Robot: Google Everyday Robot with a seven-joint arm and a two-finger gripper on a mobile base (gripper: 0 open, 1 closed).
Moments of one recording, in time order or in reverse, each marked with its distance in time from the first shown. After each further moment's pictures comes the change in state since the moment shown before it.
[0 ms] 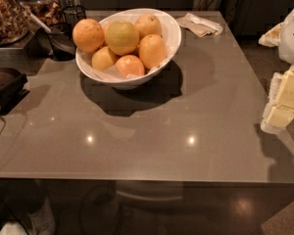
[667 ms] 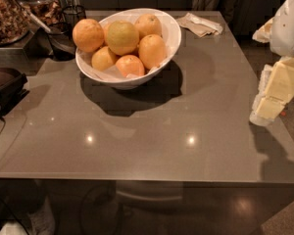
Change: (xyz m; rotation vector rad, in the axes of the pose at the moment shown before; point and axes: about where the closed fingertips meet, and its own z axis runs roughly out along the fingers) arm -0.014 -0.007 -0.001 -0.010 -0.021 0.032
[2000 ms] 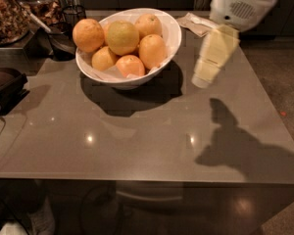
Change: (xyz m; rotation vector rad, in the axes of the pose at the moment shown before) arm -0.089 -0.051 0.024 -0.007 -0.052 0.037
